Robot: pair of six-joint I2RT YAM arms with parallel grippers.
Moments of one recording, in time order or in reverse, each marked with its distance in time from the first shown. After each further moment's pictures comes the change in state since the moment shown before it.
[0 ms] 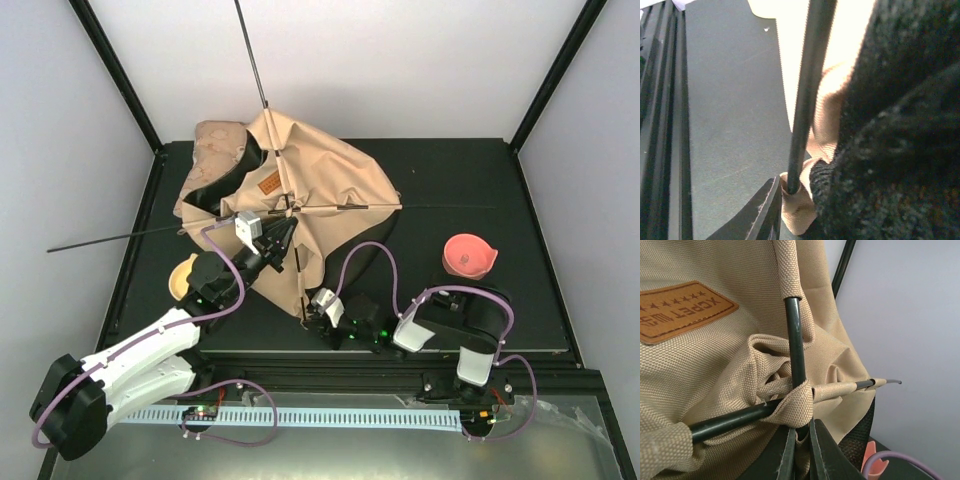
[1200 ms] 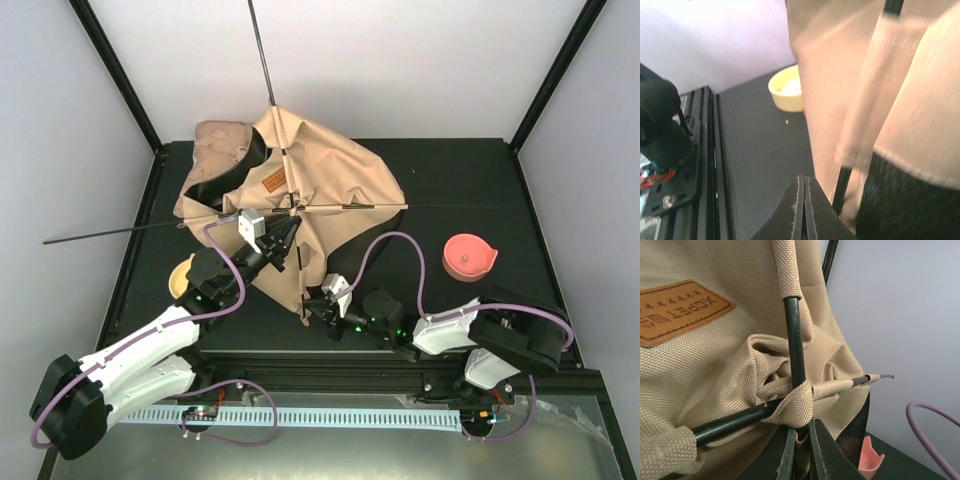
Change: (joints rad) left arm -0.001 0.002 0.042 -0.035 0.045 0.051; right arm 0.003 -0.275 -0.037 -0.023 0.032 0.050
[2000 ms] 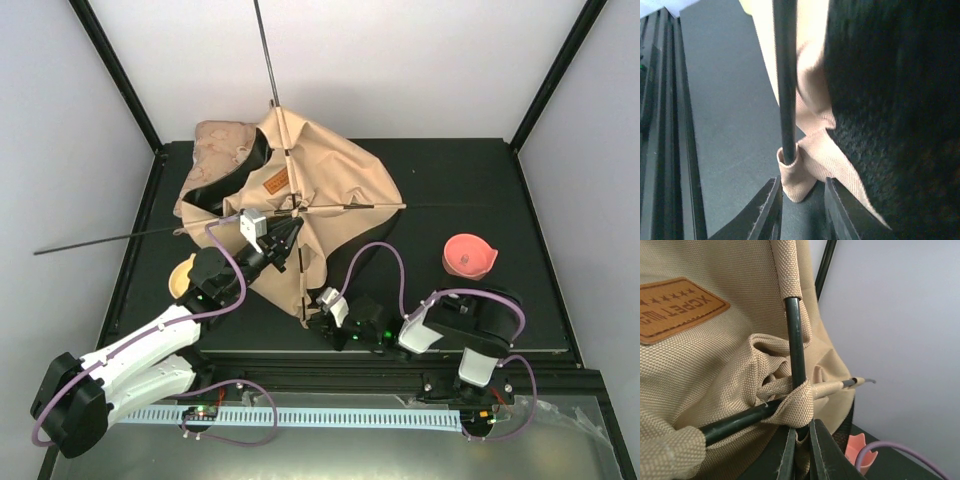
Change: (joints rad) left arm -0.001 0.014 0.000 -0.001 0.023 -0.031; right arm -0.006 0.203 0.004 -0.026 -0.011 0.039
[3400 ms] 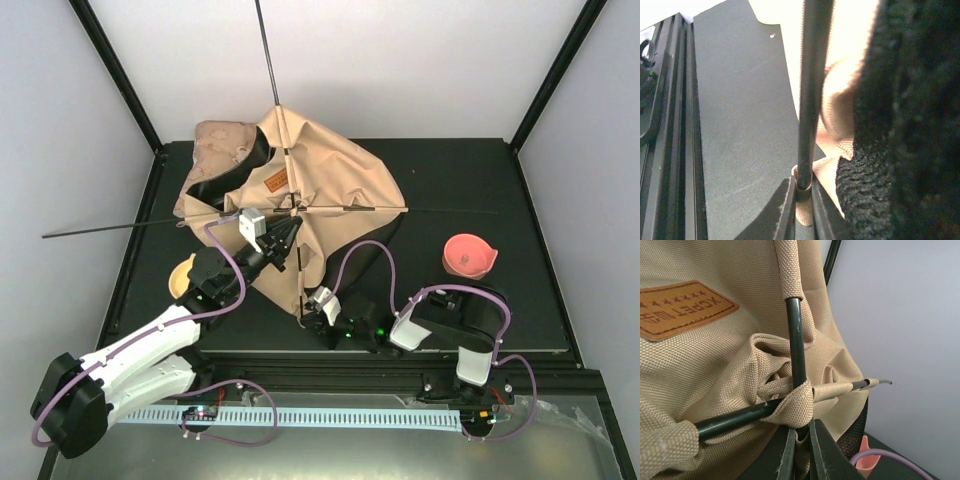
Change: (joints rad) left arm 0.000 -0.003 0.000 -0.002 -0.018 -0.002; right arm 0.000 0.105 0.065 0.053 -0.048 -0.009
